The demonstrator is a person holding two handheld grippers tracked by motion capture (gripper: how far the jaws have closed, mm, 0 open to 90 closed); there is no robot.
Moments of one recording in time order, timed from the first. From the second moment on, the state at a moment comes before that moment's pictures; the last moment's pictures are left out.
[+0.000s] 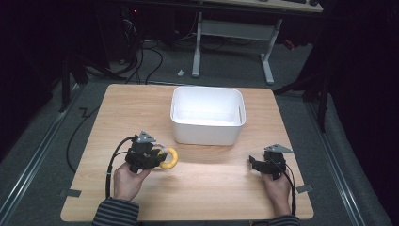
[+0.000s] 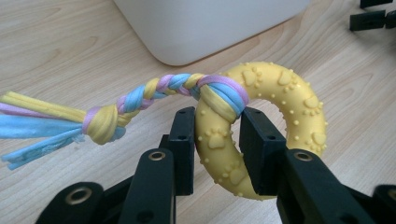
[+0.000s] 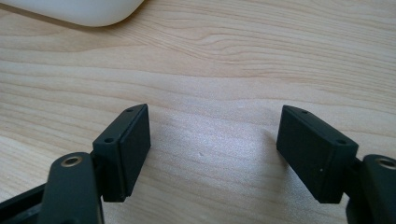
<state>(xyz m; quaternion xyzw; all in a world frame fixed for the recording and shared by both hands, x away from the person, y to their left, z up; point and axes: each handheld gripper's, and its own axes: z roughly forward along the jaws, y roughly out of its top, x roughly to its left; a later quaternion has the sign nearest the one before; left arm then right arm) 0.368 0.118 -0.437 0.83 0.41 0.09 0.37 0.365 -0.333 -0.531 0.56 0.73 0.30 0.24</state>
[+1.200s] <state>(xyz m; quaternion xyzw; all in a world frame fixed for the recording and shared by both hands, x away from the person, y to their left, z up) 0.385 0.130 -0.380 0.82 0.41 0.10 0.40 0.365 -0.333 -0.531 0.56 0.73 0.30 0.24</state>
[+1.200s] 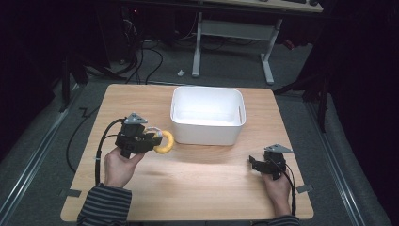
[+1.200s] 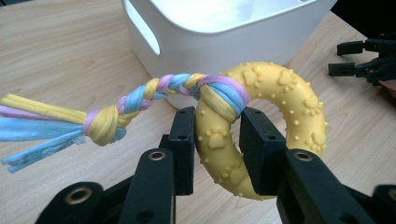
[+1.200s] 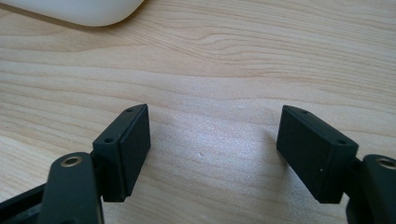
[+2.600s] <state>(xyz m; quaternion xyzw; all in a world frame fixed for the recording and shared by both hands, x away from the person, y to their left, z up) 0.438 0.062 -0.340 0.84 0.35 0.11 0.39 0.365 -0.333 -0.531 0.56 0.73 0.30 0.25</state>
